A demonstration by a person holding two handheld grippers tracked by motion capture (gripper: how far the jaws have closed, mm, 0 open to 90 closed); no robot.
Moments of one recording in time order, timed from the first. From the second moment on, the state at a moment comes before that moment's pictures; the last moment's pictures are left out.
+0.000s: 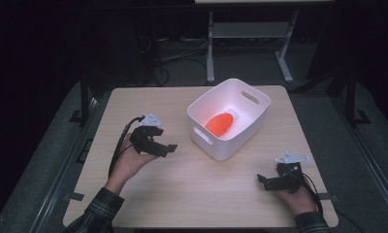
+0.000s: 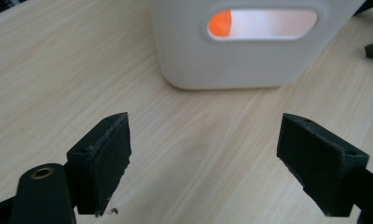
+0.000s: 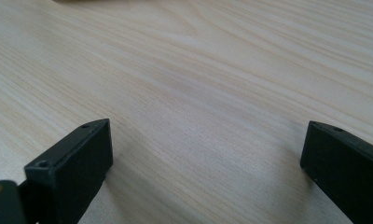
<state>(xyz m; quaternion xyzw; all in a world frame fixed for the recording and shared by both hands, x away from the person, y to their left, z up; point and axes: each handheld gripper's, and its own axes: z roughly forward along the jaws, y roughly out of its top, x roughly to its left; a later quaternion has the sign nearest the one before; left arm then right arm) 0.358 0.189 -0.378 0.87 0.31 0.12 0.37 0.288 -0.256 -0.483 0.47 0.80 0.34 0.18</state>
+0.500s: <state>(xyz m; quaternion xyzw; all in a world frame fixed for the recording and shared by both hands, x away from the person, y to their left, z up) 0.322 0.199 -0.416 0.87 0.31 0.14 0.37 0.288 -0.256 -0.483 0.47 0.80 0.34 0.18</state>
